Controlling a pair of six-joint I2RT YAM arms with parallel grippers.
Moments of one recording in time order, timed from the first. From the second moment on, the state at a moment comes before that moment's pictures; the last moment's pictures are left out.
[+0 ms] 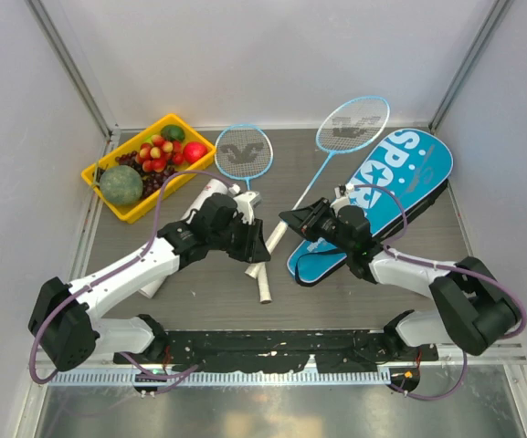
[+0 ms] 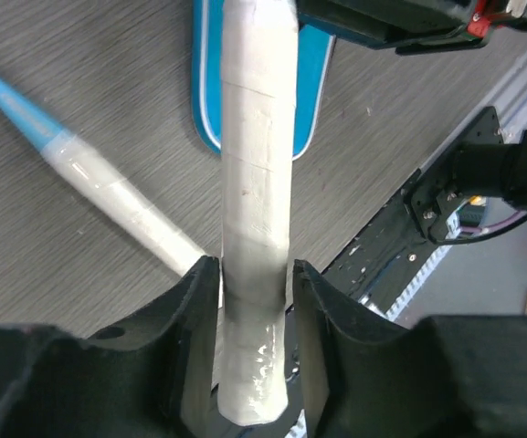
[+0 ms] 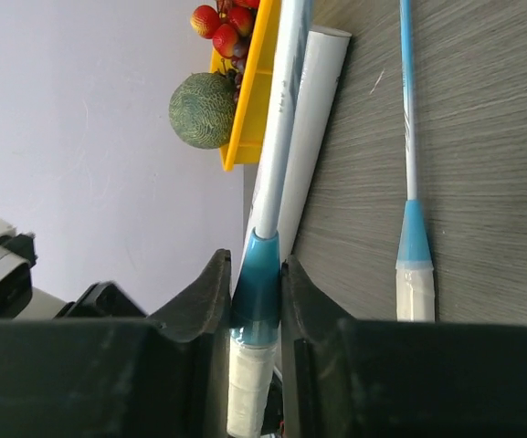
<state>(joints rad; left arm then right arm) -0.75 1.25 0.91 -0.39 0.31 -0.48 0.57 1.37 0.50 0.66 -0.19 1.28</state>
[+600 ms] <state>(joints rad) -0.91 1.17 0.92 -0.30 0.10 -0.24 0.34 0.63 0.56 -0.04 -0.24 0.89</state>
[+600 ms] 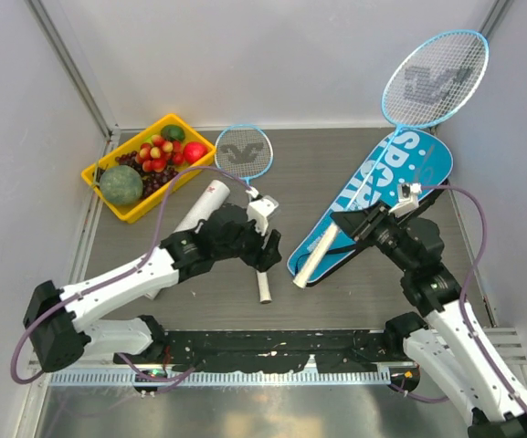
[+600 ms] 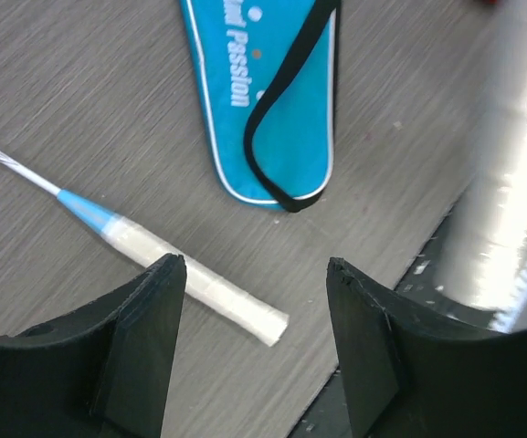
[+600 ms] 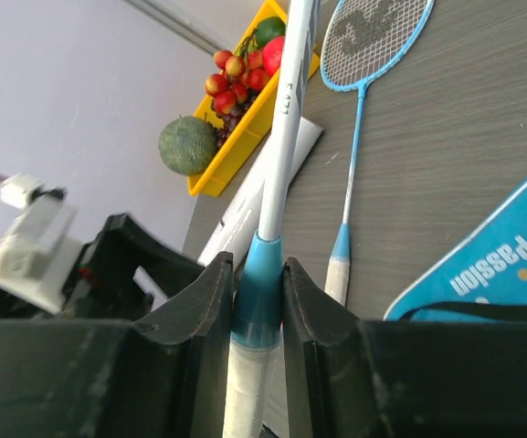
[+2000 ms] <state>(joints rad) -1.22 2.00 1.39 -0.36 -0.21 -0.09 0.34 0.27 0.94 -0.68 -0.19 0.73</state>
